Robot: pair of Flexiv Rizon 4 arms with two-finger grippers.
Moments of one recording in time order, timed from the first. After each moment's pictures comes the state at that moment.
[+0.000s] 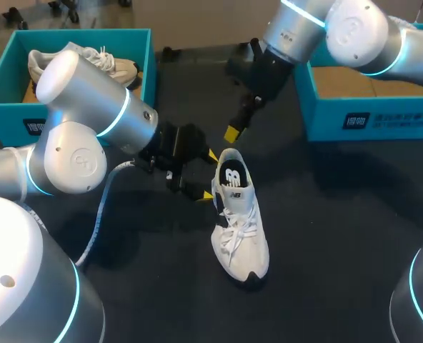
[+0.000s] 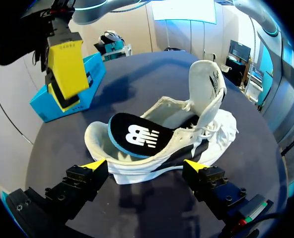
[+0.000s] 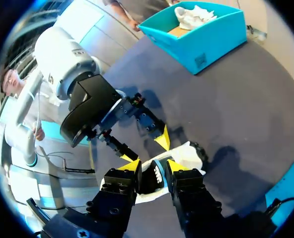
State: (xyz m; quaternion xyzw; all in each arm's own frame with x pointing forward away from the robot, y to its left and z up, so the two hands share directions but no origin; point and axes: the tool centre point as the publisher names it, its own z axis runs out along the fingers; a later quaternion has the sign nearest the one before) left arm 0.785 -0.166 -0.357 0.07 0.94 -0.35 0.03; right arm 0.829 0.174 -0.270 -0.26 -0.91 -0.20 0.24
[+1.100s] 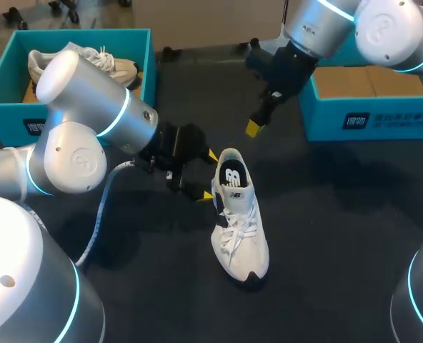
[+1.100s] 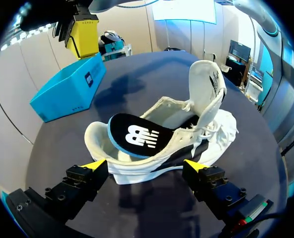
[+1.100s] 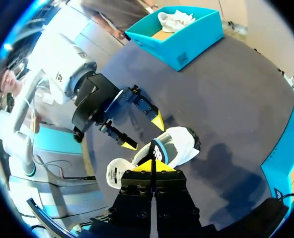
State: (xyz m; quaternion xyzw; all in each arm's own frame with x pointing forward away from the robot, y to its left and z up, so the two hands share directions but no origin) left arm 0.784 -0.166 -0.357 0.06 0.94 -0.35 0.03; right arm 0.816 0.140 -0.246 -0.32 -0.91 -0.19 0.20
